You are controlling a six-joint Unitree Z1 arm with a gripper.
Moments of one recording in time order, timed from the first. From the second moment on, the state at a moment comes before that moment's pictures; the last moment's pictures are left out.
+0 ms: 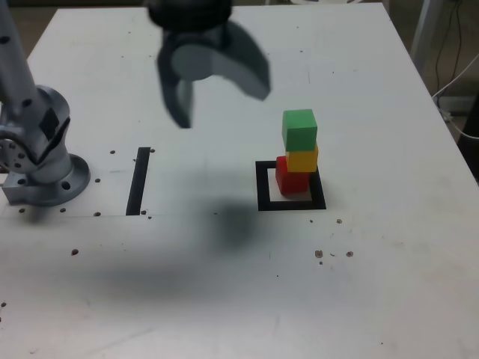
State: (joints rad) arm -0.16 1.58 -1.33 1.32 0.05 -0.16
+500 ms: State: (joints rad) arm -0.17 1.49 -0.88 1.15 0.04 -0.15
